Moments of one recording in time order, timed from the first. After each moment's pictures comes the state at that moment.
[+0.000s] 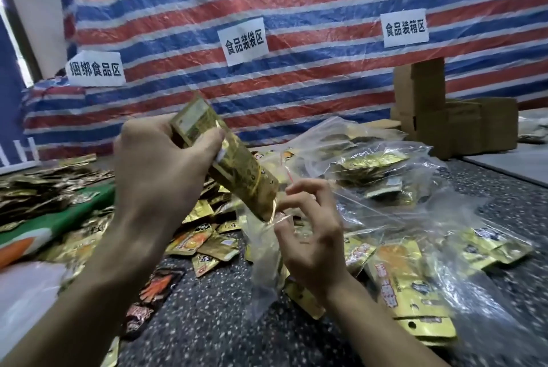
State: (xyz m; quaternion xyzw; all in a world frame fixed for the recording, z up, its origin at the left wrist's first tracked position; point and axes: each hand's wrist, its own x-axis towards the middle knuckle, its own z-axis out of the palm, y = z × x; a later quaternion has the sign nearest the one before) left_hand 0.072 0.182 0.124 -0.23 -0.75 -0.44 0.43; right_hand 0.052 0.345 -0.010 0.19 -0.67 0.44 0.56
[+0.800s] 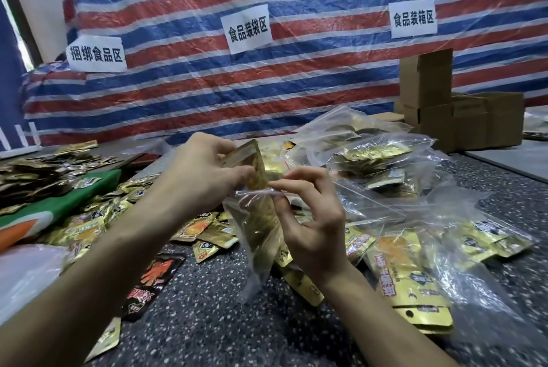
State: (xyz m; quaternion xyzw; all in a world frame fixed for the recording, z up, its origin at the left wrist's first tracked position) left_hand 0.049 0.192 0.111 -0.23 -0.88 -0.38 0.16; right_hand 0.049 0.346 -0.009 0.19 -0.67 0.42 0.58
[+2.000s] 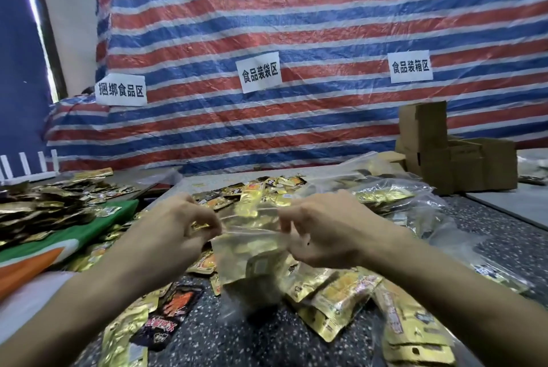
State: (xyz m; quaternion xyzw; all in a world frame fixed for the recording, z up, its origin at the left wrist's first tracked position) left_hand 0.073 0.109 0.114 -0.28 -0.91 -0.20 0.21; right_hand 0.096 0.359 0.107 0.24 -0.94 -0.02 0.24
